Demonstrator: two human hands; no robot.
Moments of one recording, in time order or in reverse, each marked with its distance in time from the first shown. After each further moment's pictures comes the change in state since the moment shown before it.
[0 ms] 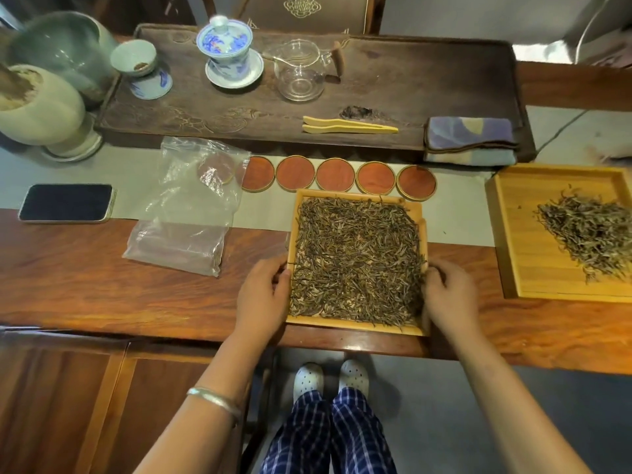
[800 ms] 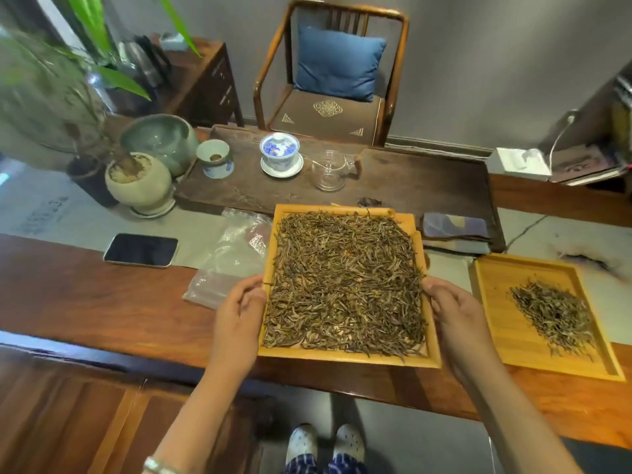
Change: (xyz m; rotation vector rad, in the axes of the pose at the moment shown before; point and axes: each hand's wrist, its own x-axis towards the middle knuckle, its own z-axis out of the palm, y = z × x) left_hand -0.025 0.065 -0.120 -0.566 0.223 -0.116; right_hand -0.026 -0.128 -0.072 0.599 -0.097 0.101
